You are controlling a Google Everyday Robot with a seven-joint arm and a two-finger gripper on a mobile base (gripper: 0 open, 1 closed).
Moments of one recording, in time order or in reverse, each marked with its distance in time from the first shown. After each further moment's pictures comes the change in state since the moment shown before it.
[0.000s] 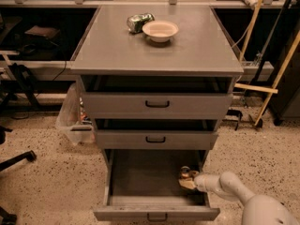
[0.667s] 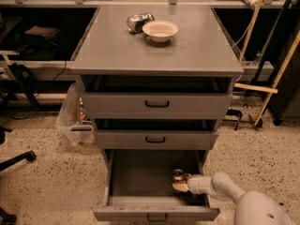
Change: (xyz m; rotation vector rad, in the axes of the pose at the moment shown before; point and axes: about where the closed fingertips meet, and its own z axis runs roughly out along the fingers) arm 0.008 0.023 0.028 -0.048 0.038 -0.015
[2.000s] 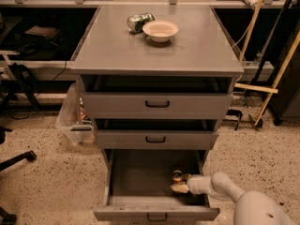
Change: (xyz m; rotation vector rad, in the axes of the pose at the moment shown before) arm 0.000 0.000 0.000 0.000 0.000 0.000
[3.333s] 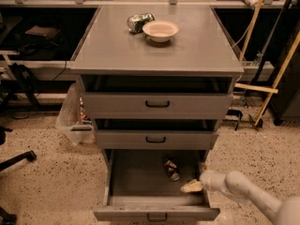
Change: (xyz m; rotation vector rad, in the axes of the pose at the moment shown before) arm -0.041 -0.014 -0.086 0.171 0.013 -0.044
